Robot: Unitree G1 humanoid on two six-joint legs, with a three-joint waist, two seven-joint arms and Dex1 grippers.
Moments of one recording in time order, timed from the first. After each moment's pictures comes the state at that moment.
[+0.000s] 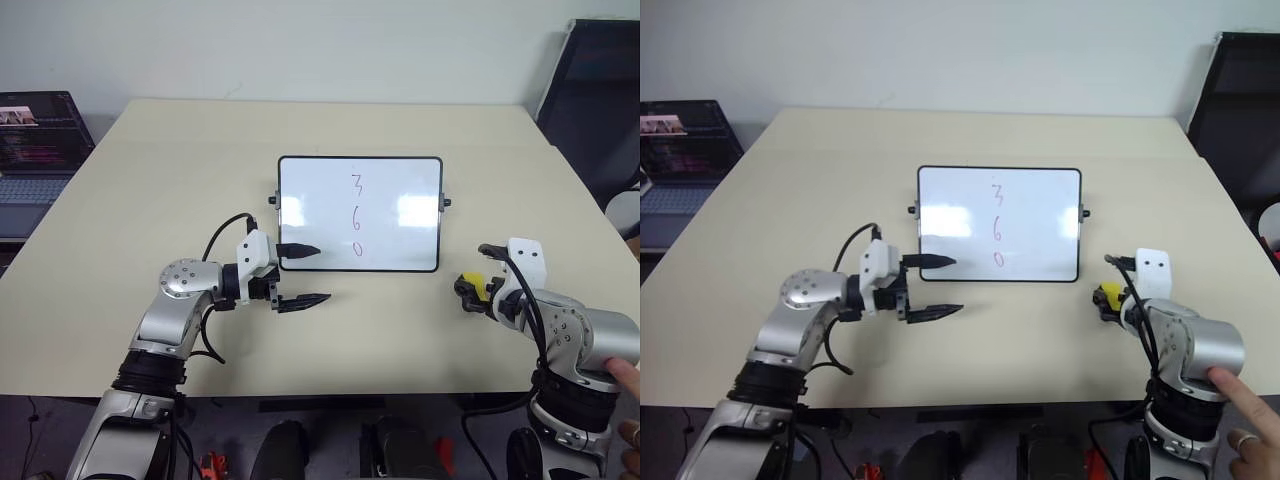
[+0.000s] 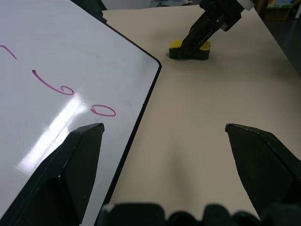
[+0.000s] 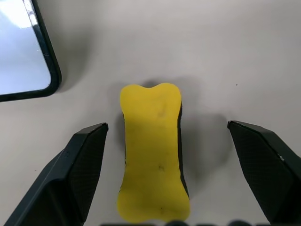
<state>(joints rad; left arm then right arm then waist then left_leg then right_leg) -0.45 0.56 -0.10 0.17 -0.31 0.01 -1.21 -0.41 -0.22 -0.36 -0.49 0.16 1.61 0.11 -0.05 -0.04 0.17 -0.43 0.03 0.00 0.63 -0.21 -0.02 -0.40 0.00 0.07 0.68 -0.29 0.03</state>
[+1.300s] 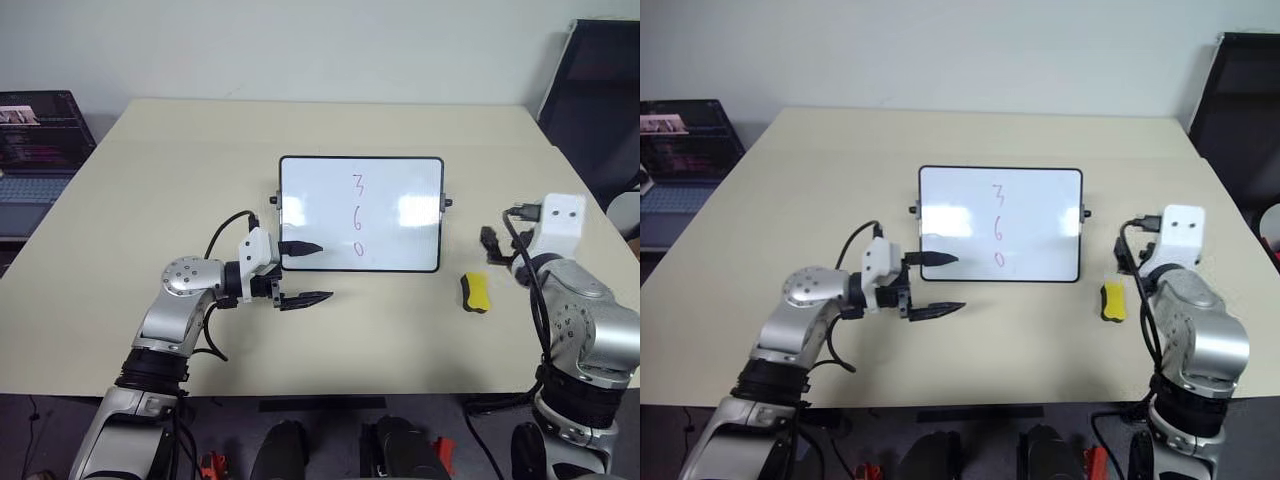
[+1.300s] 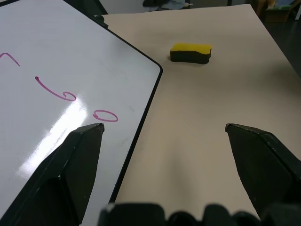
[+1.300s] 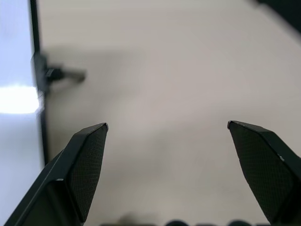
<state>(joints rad) -0.46 0.55 -0.10 0.17 -0.31 0.01 -1.21 -0.42 -0.25 -0.35 -0.50 0.10 1.13 0.06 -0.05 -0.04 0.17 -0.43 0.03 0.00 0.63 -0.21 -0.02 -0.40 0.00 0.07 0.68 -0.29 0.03</state>
